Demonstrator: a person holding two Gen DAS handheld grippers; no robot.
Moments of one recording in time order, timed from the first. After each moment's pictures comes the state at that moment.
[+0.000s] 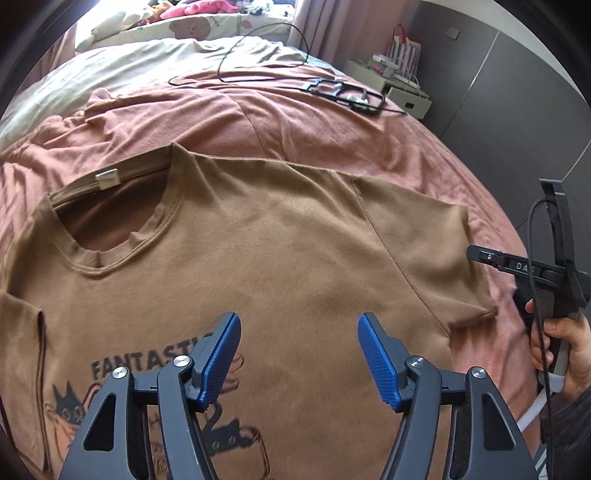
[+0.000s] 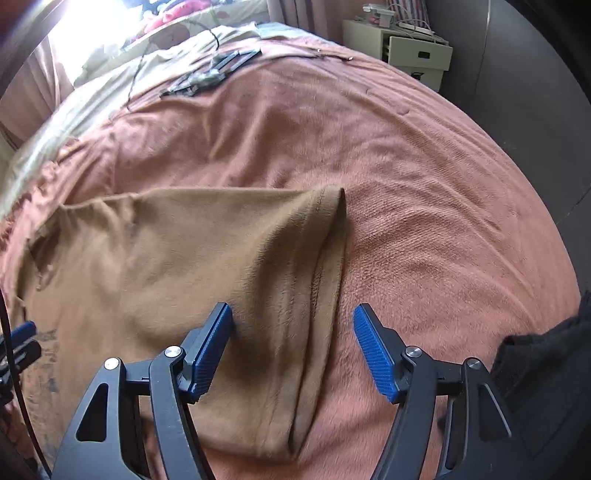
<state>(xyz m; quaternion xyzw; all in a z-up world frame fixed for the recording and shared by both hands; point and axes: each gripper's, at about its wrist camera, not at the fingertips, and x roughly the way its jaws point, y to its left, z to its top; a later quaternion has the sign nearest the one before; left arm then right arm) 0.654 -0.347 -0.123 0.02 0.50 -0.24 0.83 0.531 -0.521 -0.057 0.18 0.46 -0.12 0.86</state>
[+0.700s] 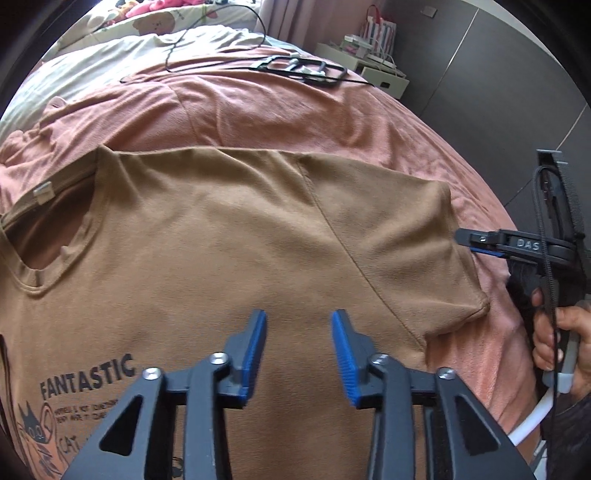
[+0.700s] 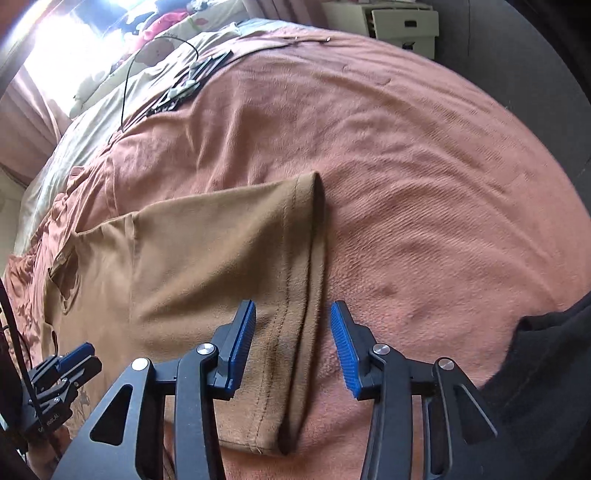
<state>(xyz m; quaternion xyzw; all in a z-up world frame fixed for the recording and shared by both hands) 0.655 -0.404 -0.142 0.03 0.51 -0.28 0.81 0.537 -0.559 -0.077 0.28 0.45 -0.09 0.84</state>
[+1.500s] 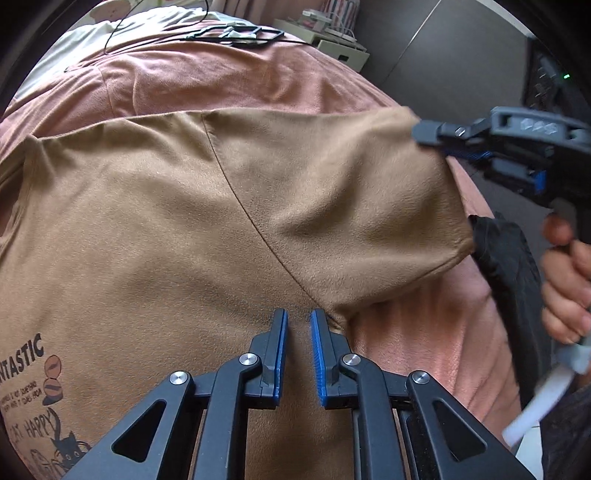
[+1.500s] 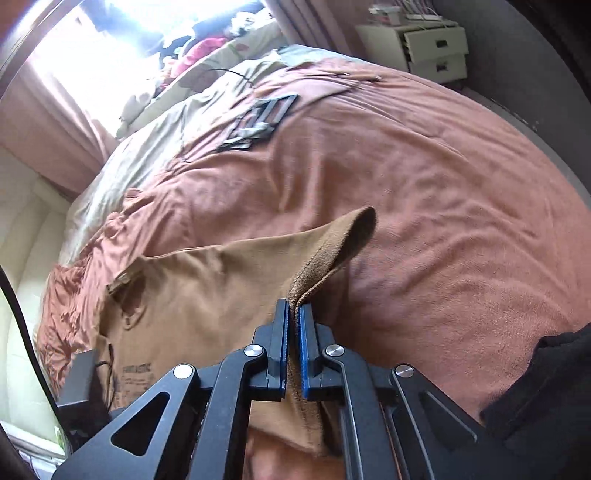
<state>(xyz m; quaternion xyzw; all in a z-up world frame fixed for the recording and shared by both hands) 0.621 -0.452 -0.163 0.03 0.54 -0.34 0.77 0.514 -0.541 -0.021 0.31 0.38 -0.02 0.87</state>
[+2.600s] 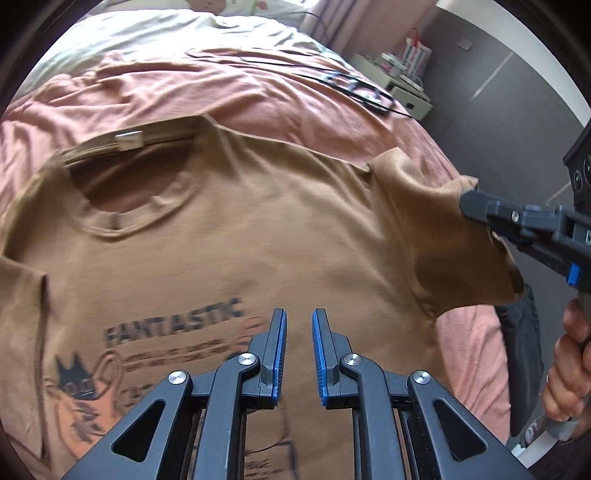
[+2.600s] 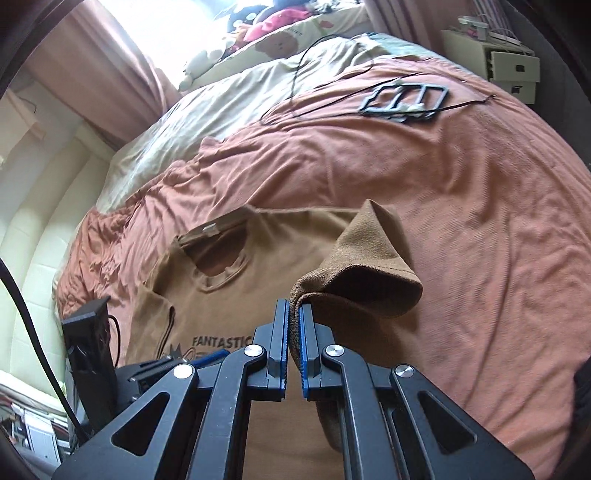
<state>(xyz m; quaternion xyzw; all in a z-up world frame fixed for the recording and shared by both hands) 0.652 -0.290 -0.112 -0.05 0.54 -0.25 0.81 0.553 -0.411 0.013 0.25 0.40 0.07 0.88</state>
